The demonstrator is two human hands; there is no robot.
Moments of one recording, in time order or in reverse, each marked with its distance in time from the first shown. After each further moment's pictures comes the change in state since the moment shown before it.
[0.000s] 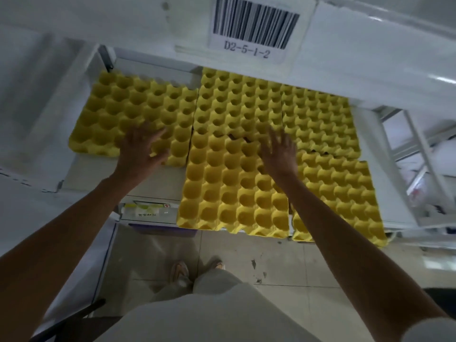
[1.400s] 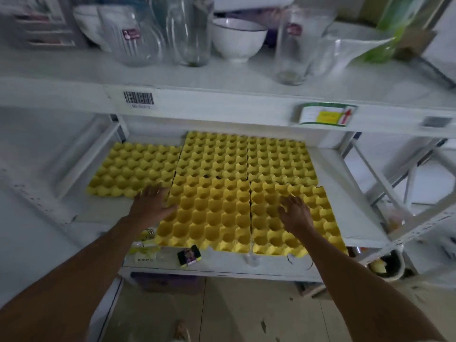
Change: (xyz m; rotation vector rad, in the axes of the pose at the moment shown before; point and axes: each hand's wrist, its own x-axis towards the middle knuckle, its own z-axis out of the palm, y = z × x) left_hand -0.071 0.146 -0.020 0.289 -0.256 -0.185; right_hand -0.123 0.158 -0.081 0.101 -0.099 0.058
